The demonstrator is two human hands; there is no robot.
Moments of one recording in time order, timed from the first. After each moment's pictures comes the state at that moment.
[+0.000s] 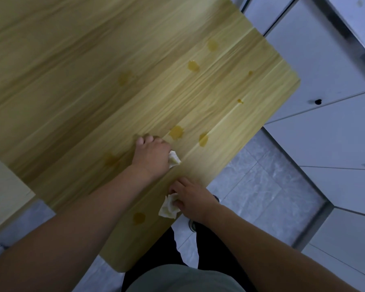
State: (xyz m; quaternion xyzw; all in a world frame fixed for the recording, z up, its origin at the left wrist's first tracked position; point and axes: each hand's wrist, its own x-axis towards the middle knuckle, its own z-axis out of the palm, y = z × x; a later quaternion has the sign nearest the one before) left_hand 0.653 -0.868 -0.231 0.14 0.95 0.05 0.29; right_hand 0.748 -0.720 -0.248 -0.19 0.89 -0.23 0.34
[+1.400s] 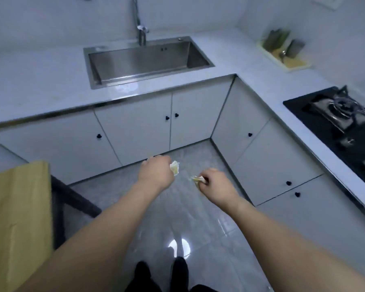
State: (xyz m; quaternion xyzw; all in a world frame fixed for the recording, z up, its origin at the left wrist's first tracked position) left_hand 0.863 -0.393 -0.076 0.58 0.79 0.05 0.17; right_hand 1.044 -0.354 -0.087 0.51 0.80 -0.31 -0.02
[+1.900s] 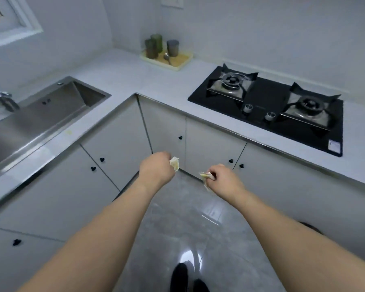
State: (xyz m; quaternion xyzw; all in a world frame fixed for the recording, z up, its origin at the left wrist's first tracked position) left_hand 1.017 -0.218 -0.036 0.77 0.61 0.02 0.17; right_hand 1.203 -0.295 -0.058 0.74 0.61 -0.25 -0.15
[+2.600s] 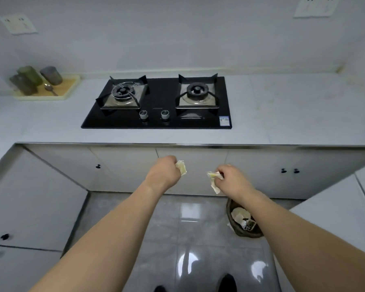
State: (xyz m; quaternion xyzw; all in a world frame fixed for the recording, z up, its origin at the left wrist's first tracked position) left_hand 1.334 -0.287 -0.044 0.87 0.41 -0.04 0.27; right_hand 1.474 -0.439 -0.077 0.86 0.41 -0.23 -0.22
